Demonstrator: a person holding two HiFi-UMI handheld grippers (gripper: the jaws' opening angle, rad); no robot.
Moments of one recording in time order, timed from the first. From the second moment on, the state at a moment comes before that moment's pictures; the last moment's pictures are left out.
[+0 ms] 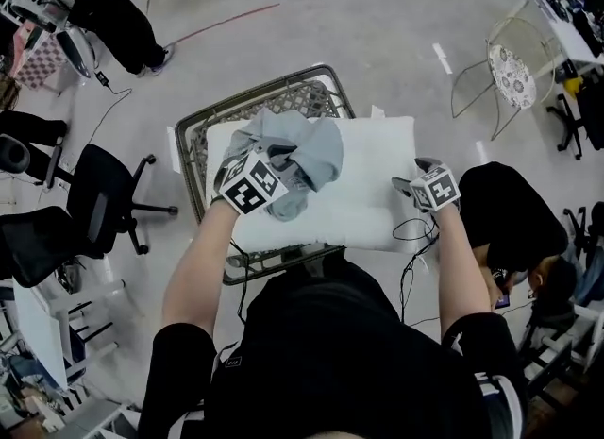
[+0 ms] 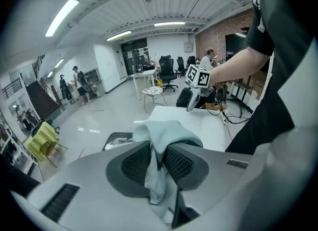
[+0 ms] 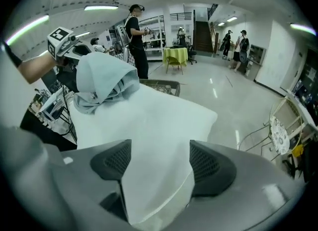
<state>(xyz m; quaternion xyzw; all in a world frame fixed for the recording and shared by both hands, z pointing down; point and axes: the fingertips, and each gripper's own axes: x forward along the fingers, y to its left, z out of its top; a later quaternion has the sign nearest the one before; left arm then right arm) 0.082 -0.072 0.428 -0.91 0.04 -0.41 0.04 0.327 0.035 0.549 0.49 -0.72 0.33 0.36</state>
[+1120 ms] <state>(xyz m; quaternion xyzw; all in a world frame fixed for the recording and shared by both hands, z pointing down) -0.045 -0.079 0.508 -0.86 0.24 -0.44 -0.11 0.222 -0.090 0.587 0.41 -0.77 0.33 0.35</state>
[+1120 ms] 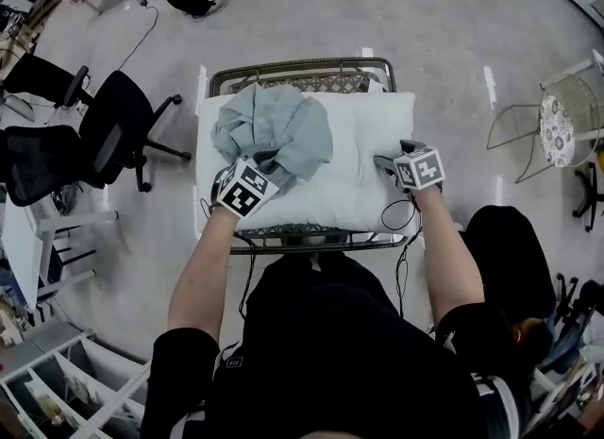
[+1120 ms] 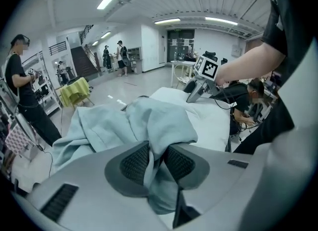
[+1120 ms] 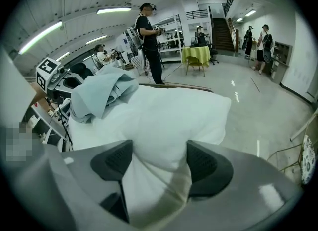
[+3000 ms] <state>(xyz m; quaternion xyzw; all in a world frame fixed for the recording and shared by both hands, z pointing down) -0.105 0.012 0.264 -0.88 0.46 -0.13 -0.07 0.146 0.027 0.232 0.44 -0.89 0.10 -0.04</state>
